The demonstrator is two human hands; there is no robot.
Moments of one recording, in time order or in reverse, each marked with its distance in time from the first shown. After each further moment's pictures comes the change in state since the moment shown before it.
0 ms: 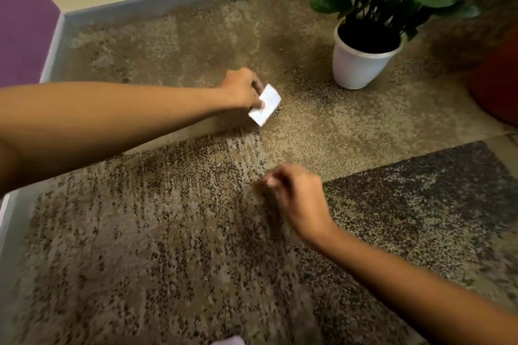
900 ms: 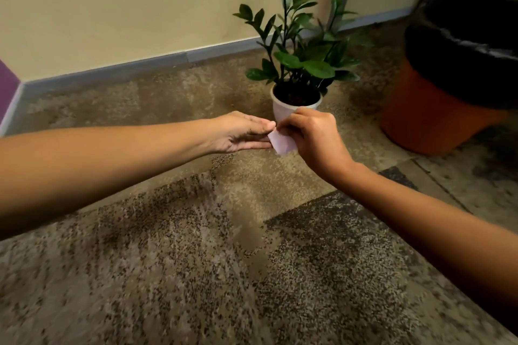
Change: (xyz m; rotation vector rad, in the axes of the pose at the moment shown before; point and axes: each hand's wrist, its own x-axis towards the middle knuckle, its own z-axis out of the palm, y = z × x) left_hand -0.037 0.107 -0.008 -1.117 -0.418 -0.163; right_hand 0.071 -0.013 -0.159 -0.424 0.334 -0.510
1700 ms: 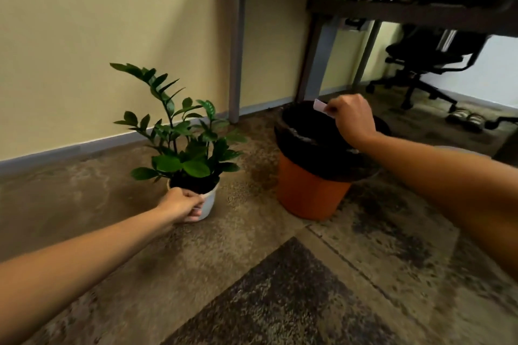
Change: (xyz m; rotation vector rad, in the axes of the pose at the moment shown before) left_hand 0.074 0.023 0.091 0.360 0.234 0.173; right_hand 0.048 0.196 -0.266 -0.770 0.161 0.397
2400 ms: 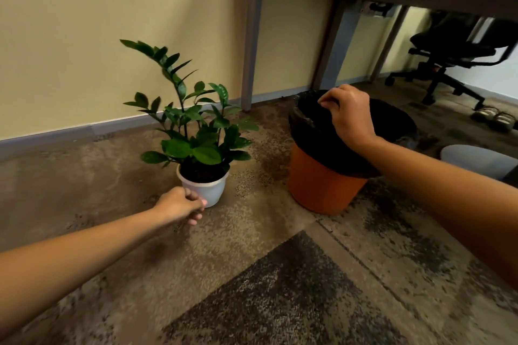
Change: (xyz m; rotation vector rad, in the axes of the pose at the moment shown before) left_hand 0.011 -0.035 -0.017 0.186 -0.038 0.000; right_hand -0.010 -0.045 0.017 0.318 0.143 -0.069
